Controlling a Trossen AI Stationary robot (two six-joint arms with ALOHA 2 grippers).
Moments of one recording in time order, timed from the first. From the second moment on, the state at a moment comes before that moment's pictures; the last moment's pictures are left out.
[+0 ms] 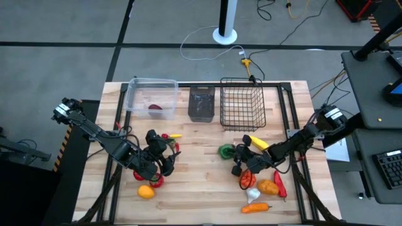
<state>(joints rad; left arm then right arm) -0.59 1.27 0.92 -0.50 -0.91 -0.80 0.46 1.59 0.52 0.45 0.75 0.40</state>
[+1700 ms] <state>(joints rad) -0.59 1.27 0.92 -0.49 -0.91 -0.81 -0.37 1.24 0.97 -0.45 0.29 0.13</state>
